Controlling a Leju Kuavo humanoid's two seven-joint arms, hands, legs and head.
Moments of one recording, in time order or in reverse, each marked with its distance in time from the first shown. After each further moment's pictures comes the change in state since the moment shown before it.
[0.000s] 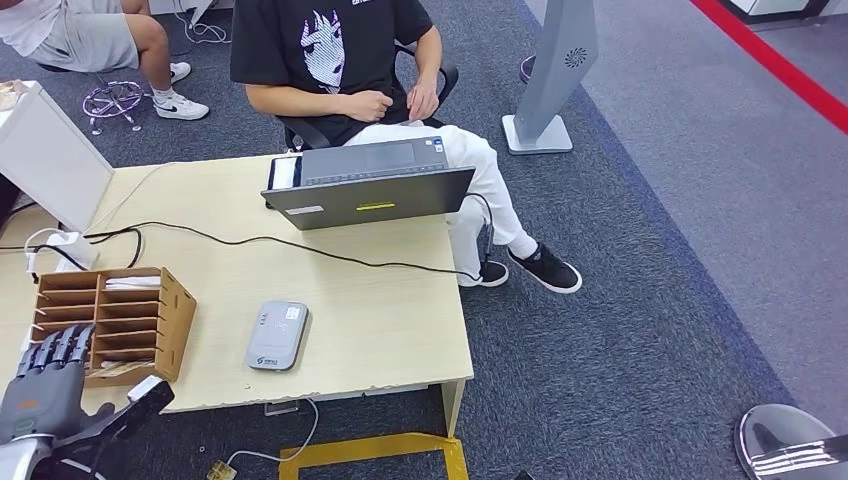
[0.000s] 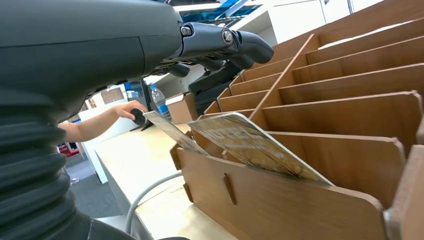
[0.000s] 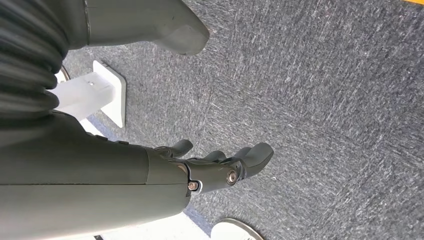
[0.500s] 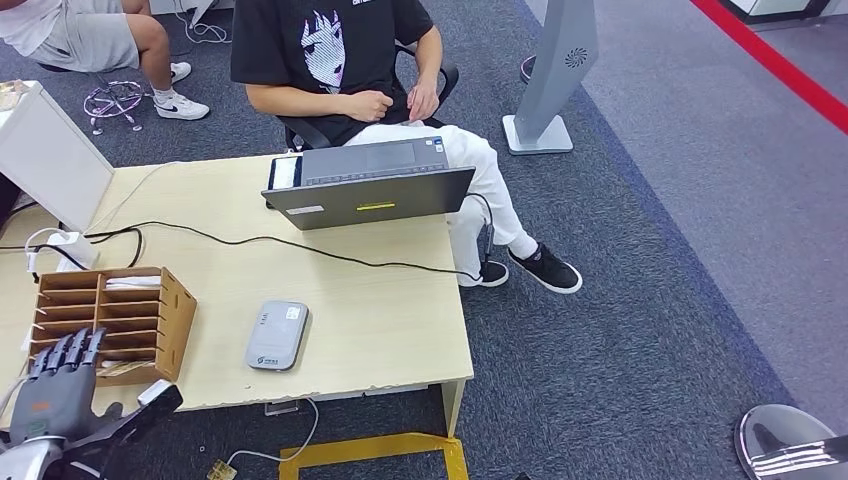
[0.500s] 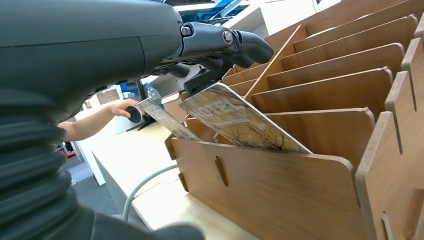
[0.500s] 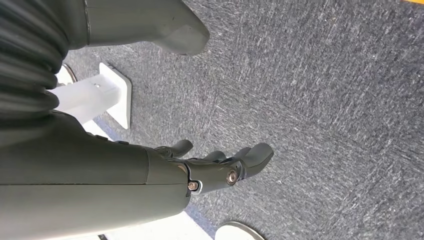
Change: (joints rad) left arm -0.001 -0.009 -0.023 0.027 -0.012 0.020 -0.001; right arm 0.002 0.005 0.000 0.003 0.001 0.003 0.023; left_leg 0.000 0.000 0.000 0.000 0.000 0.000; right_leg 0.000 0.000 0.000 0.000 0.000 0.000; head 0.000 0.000
